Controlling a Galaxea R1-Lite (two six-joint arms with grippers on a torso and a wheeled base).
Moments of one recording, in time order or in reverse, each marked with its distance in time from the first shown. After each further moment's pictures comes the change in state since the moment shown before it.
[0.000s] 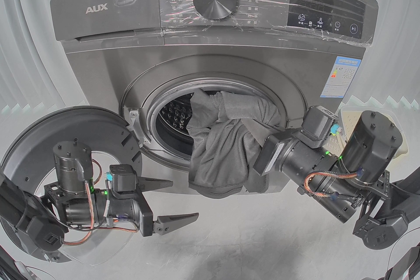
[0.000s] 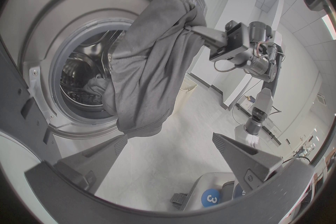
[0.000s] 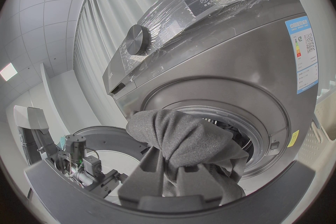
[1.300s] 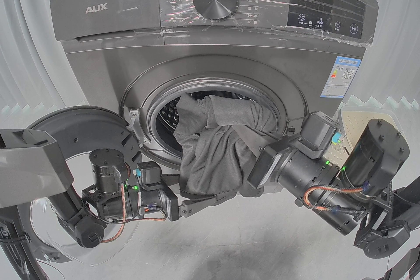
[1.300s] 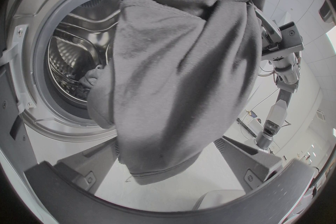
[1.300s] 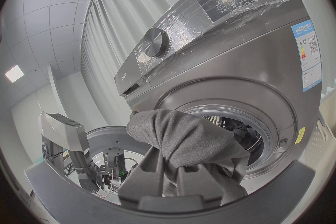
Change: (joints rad) left arm 0.004 0.371 -0.078 -0.405 -0.004 -0.159; right arm 0.067 -0.013 0.020 -0.037 -0.006 -0.006
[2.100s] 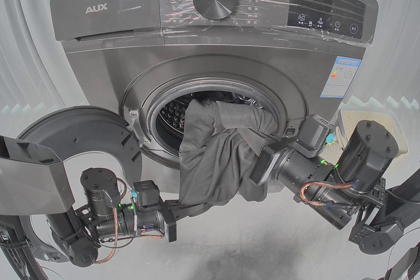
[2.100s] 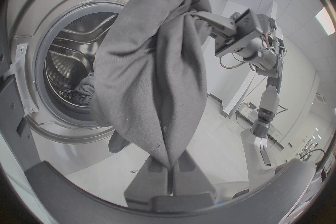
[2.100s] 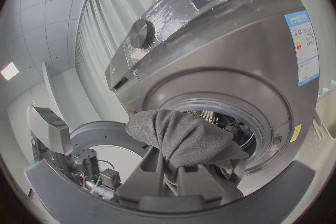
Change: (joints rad) left arm -0.063 -0.003 0.183 -0.221 0.039 0.074; right arm -0.050 0.033 0.010 0.000 0.008 0.004
